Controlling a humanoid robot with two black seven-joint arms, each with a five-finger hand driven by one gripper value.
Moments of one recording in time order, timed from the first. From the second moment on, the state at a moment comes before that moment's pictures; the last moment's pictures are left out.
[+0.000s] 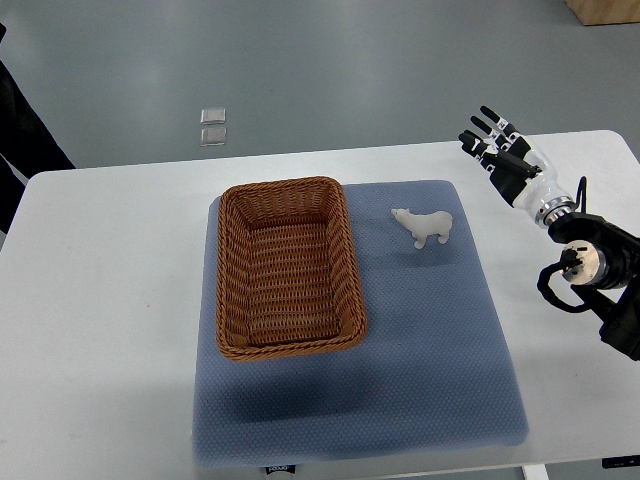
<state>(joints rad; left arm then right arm) 0.01 0.00 -0.16 -0.15 0.04 -0.02 0.05 0.68 -0.28 0.72 0.65 -0.12 0.25 0.37</state>
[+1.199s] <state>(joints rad) 0.01 0.00 -0.16 -0.15 0.04 -0.02 0.05 0.69 -0.30 0.71 0.64 -0.14 0.25 0.37</state>
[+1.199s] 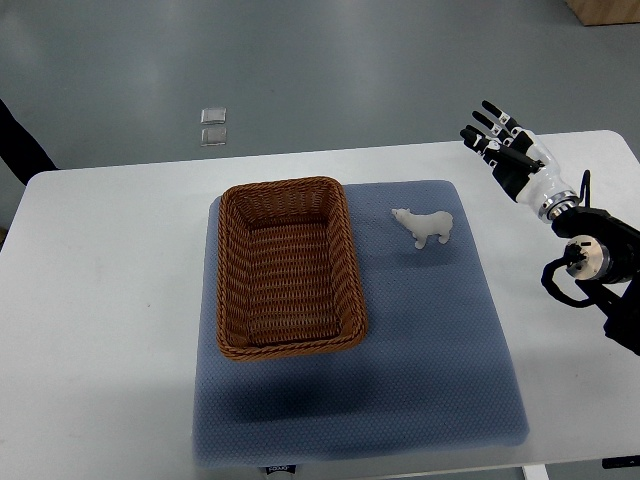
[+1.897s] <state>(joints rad) 0.01 0.00 -0.16 -0.15 0.04 -0.02 0.05 0.70 -0.30 0.71 0.65 -0.27 0.25 0.37</state>
